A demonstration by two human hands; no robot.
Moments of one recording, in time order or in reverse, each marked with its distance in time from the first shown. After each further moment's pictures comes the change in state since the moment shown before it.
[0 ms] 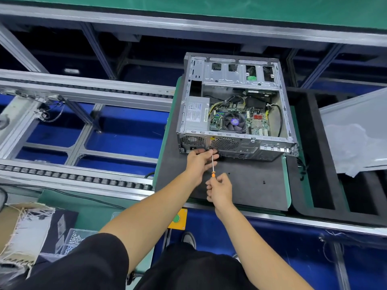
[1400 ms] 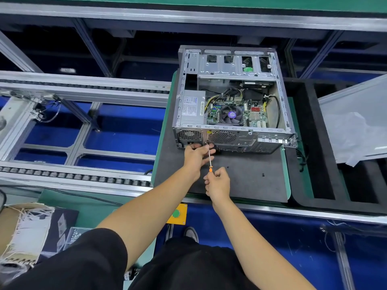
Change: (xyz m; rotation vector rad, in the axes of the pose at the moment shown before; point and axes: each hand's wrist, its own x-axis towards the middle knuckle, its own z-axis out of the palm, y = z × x) left_hand 0.002 -0.004 -0.001 0.063 0.055 0.043; right_hand 0.009 0.012 0.002 -0.014 0.055 -0.064
